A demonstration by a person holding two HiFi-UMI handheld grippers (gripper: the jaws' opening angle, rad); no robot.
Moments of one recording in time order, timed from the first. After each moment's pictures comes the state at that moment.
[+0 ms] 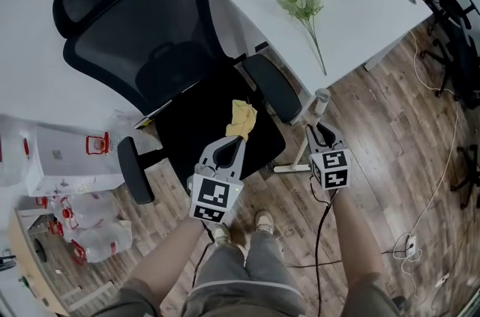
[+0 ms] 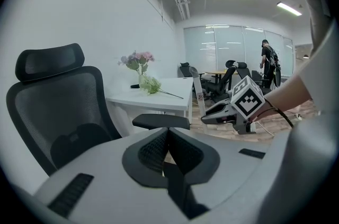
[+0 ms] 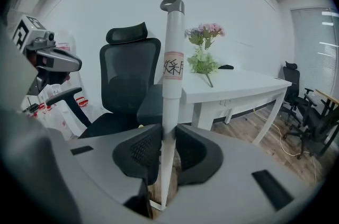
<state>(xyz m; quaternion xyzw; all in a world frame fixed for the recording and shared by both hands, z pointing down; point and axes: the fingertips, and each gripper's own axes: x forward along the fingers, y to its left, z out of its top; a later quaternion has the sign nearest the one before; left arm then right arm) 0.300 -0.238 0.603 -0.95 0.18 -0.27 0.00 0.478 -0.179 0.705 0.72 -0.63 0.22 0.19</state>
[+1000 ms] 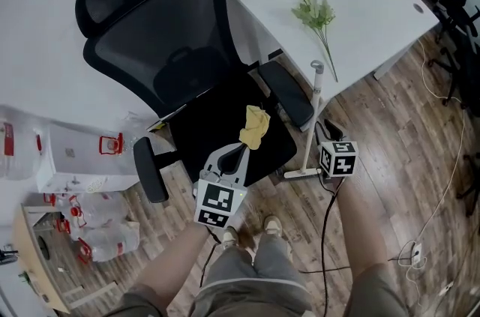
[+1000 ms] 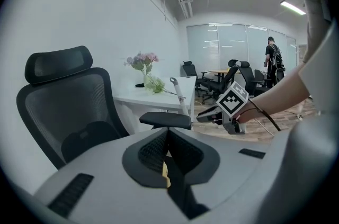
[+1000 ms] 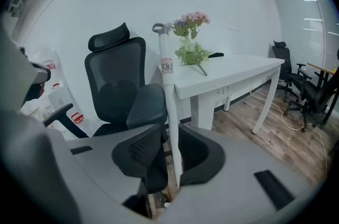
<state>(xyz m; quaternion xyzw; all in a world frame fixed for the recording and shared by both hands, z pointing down) 0.268 -0.240 0.589 -0.94 0.20 -0.28 -0.01 0.491 -0.201 0.728 0.73 -0.60 0.29 0.13</state>
